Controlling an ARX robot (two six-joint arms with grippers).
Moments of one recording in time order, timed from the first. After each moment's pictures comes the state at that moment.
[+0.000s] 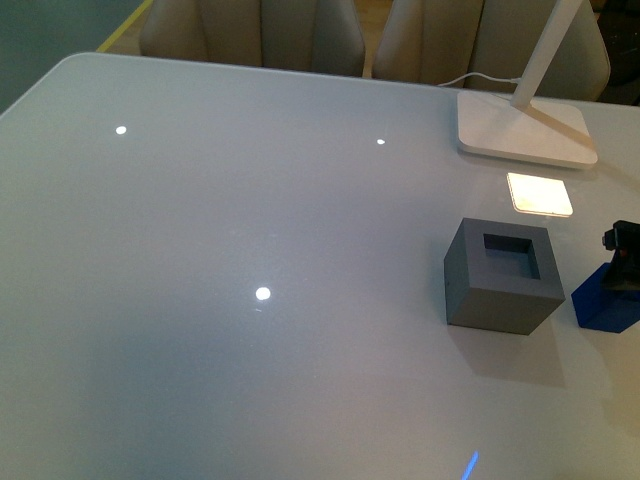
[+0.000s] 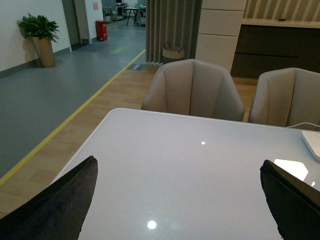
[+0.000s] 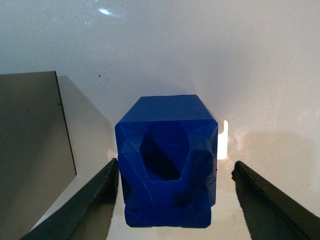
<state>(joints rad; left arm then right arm) 0.00 0.00 0.01 0.00 0.00 -0.01 -0.16 2.13 1.07 -0.16 -0.02 0.00</state>
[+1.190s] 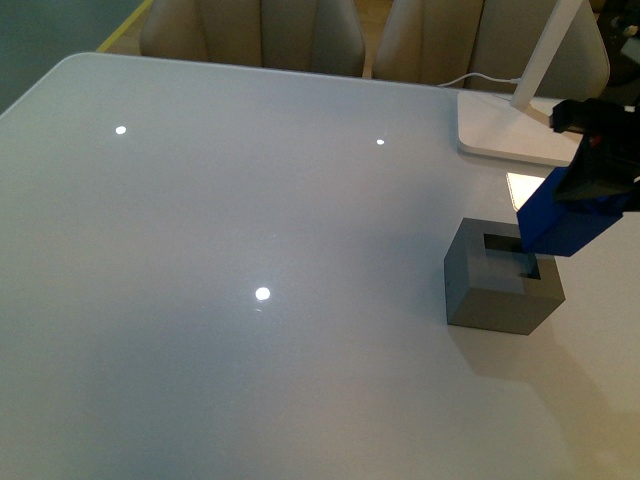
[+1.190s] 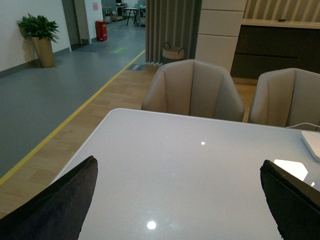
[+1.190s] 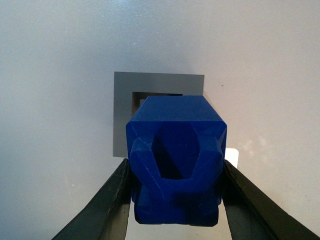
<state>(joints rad) 0.00 0.00 0.01 0.00 0.00 -0.01 0.15 1.78 1.06 -0.37 0.02 0.21</state>
